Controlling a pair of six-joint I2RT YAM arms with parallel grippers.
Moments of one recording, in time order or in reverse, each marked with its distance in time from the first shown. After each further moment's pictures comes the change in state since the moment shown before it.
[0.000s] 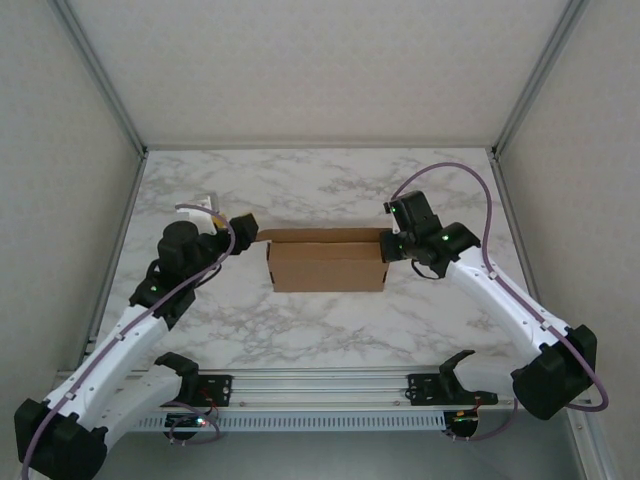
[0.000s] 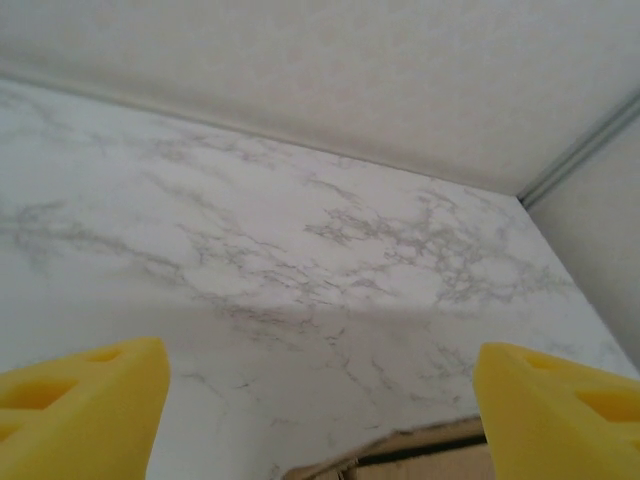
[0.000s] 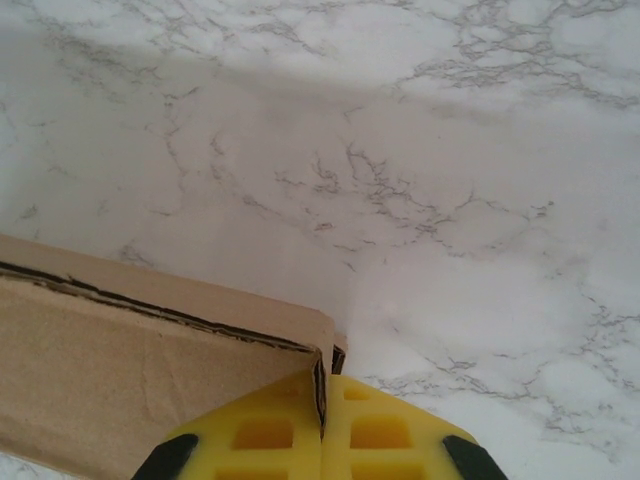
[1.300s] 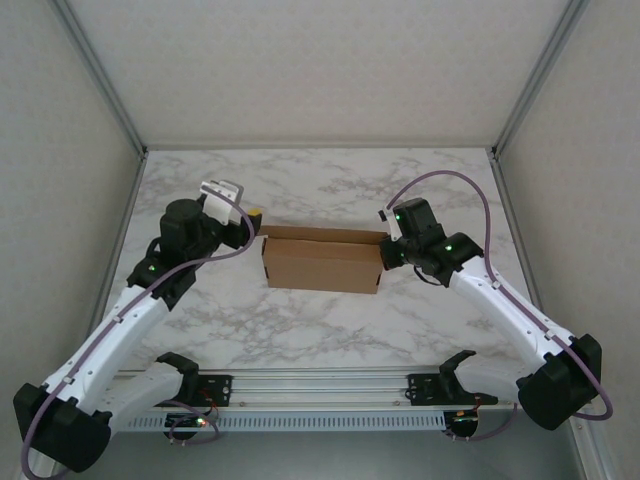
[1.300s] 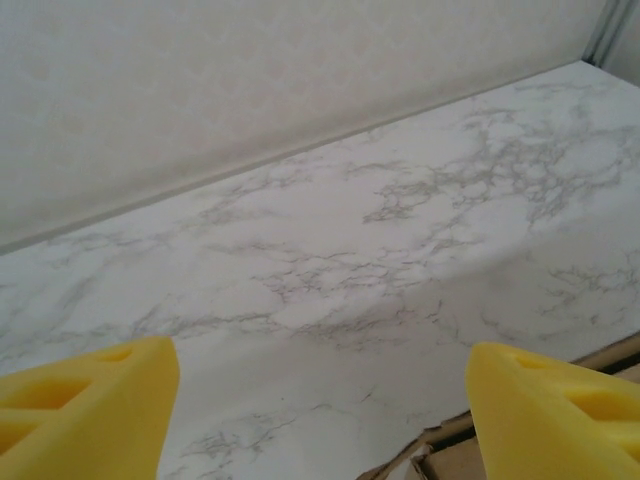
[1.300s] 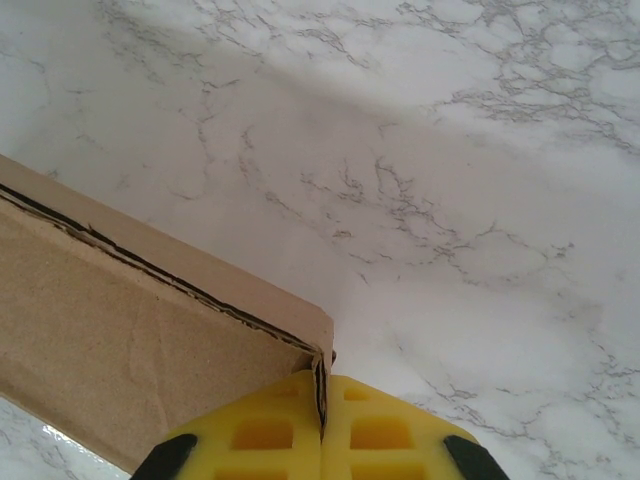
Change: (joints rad) left arm -0.002 0.122 0.193 -0.142 -0.019 0.452; right arm 0.000 -0.059 -0.083 0.084 -0.045 -0.138
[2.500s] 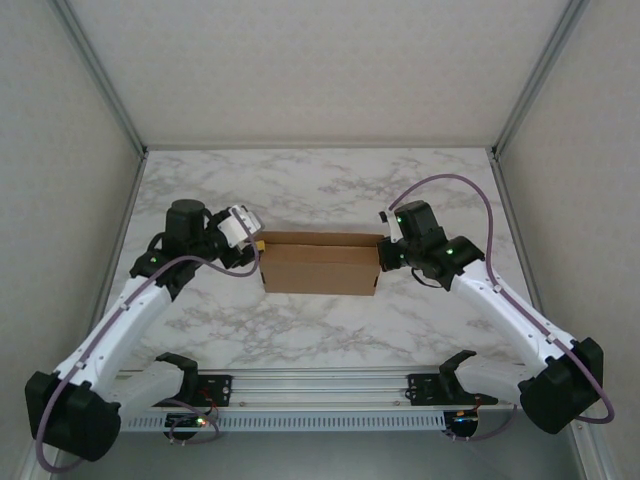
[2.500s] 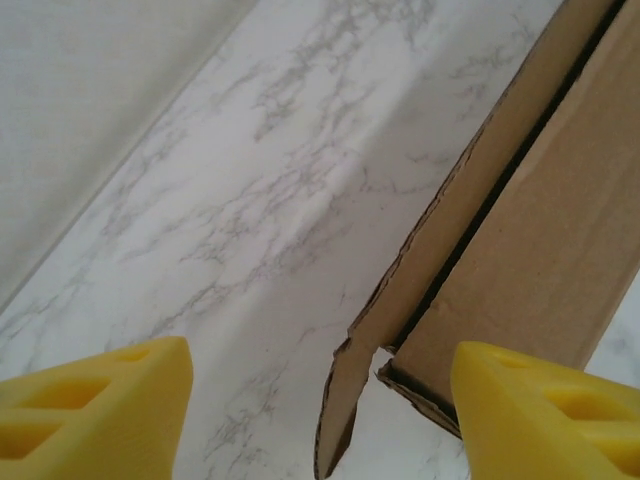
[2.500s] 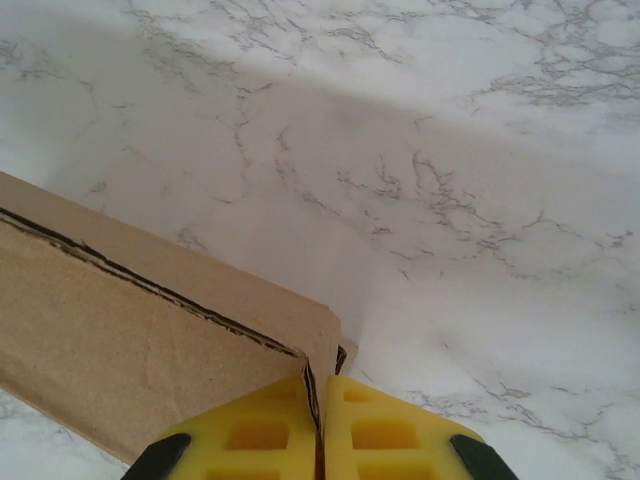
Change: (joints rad) left arm 0.103 0.077 -0.002 -0.197 0.386 0.617; right arm 0.000 -0.022 -0.032 0.035 -0.071 0.079
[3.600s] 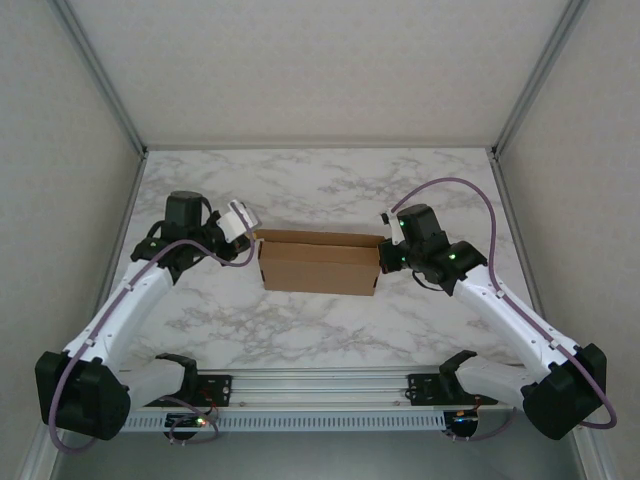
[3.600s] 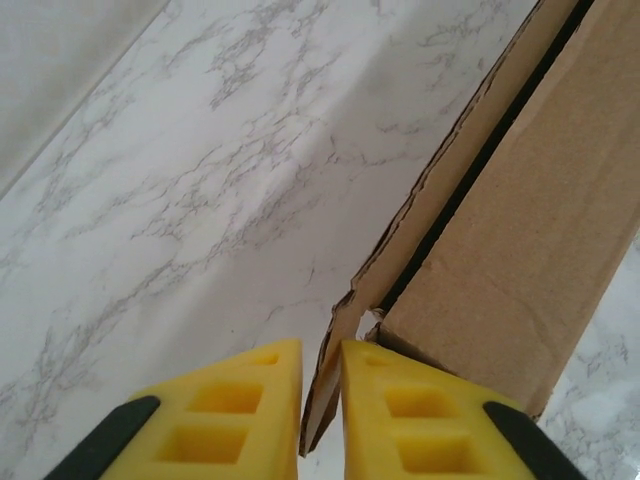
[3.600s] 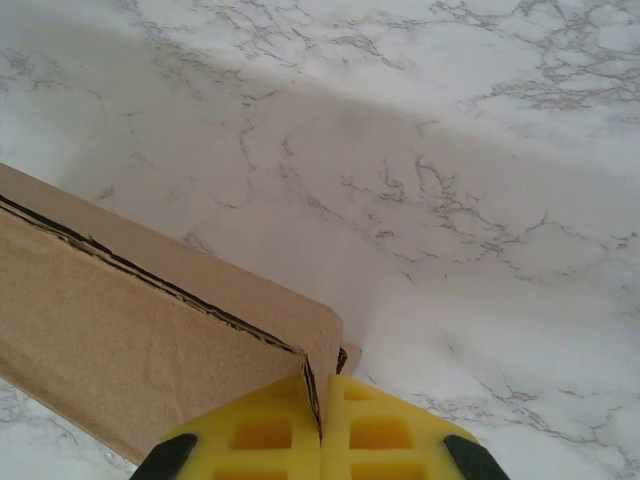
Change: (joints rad) left arm 0.069 0.086 0.057 -0.092 0.111 0.019; right arm 0.000 -0.034 -0.033 0.024 -0.003 0.004
